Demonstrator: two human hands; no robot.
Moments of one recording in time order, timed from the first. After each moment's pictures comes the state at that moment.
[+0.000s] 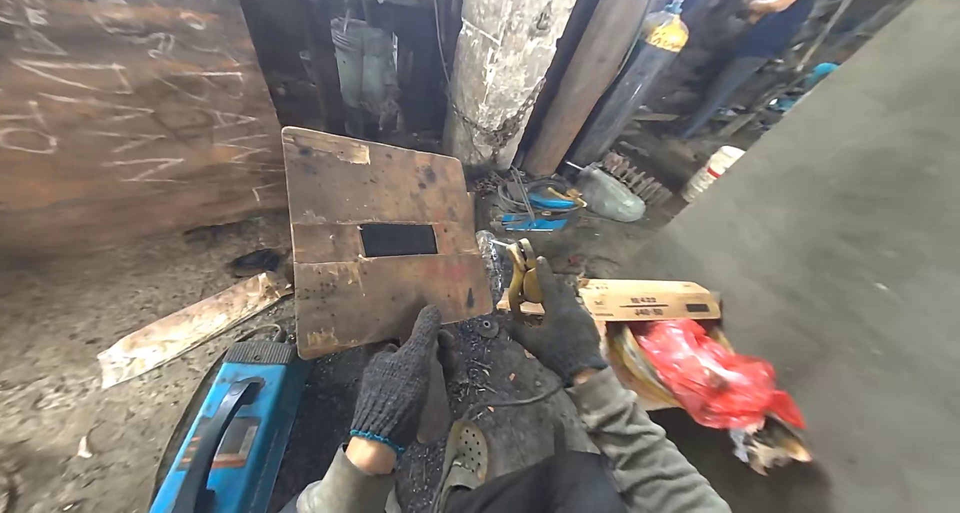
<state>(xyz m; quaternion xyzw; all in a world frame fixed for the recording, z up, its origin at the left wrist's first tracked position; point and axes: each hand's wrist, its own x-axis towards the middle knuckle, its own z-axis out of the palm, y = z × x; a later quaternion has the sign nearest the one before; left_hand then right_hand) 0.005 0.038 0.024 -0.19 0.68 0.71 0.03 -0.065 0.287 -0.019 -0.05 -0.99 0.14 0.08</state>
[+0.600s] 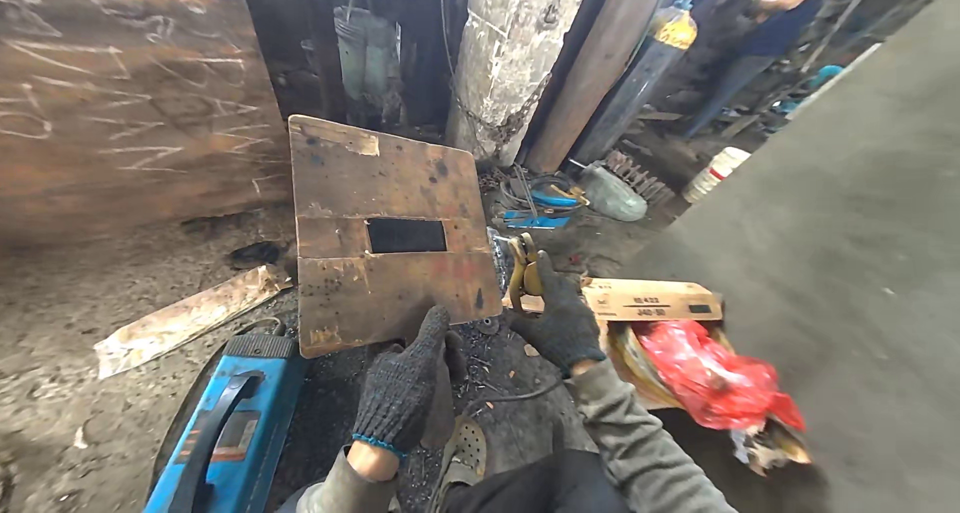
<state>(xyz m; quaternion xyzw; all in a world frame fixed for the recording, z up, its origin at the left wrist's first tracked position) 0.009 0.035 0.025 -0.16 0.65 0.74 0.01 -0.078 0.281 -0.020 -0.07 -0.99 0.12 0.05</state>
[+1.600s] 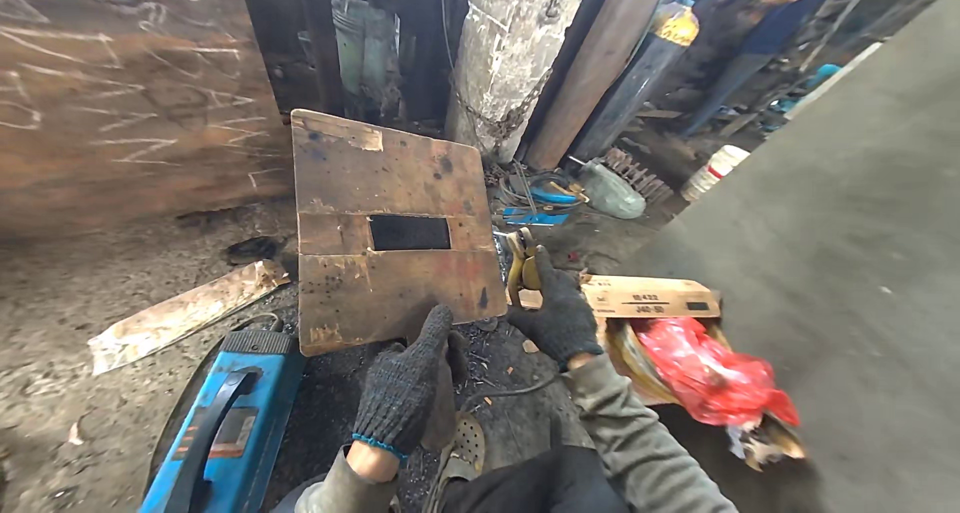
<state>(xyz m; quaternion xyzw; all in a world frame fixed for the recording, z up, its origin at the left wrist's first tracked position) 0.010 0.034 0.019 -0.16 0.65 0.75 0.03 -0.084 0.277 -0.020 -0.07 -0.99 0.12 0.04</state>
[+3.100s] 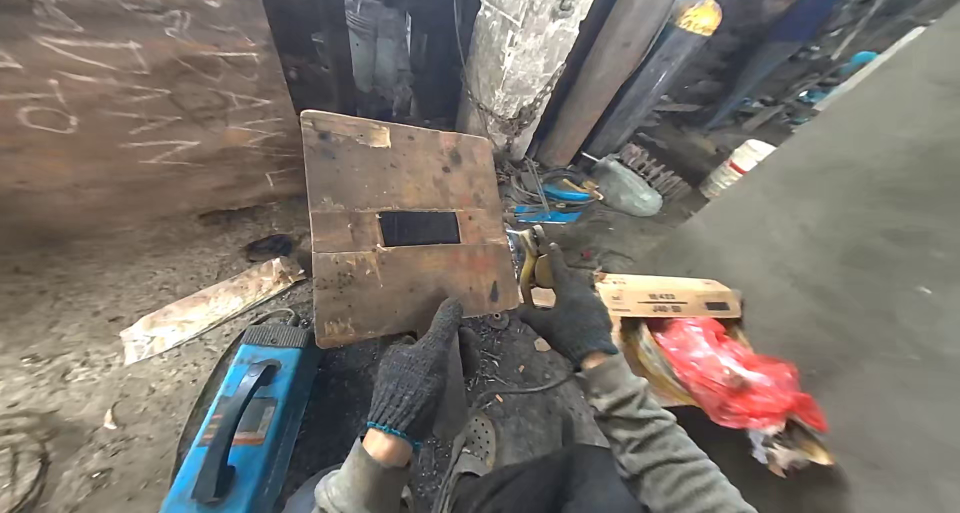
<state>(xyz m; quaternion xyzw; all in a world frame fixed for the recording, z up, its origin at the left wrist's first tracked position) 0.011 0.031 0.025 -0.18 0.62 0.76 0.03 -0.080 0.274 -0.016 -0.08 -0.99 0.12 0.04</state>
